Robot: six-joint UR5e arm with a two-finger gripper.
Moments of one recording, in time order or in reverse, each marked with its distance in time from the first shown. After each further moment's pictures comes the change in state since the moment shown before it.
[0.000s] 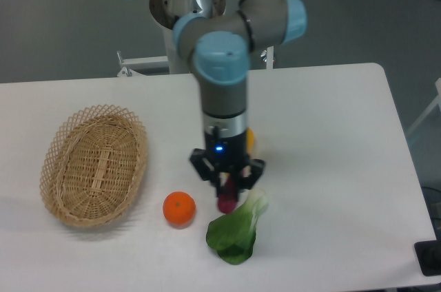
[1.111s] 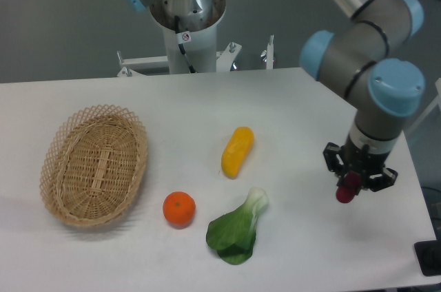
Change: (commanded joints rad) arm 0.209 -0.288 0.401 -0.350 0.094 0.401
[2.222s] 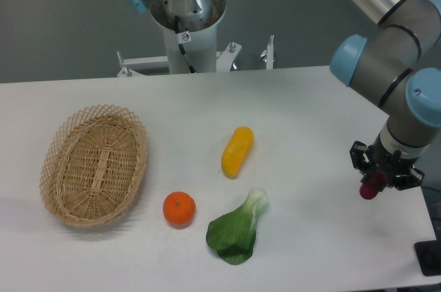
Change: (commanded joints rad) arm 0.029 -0.035 0.071 -0.032 0.000 0.029
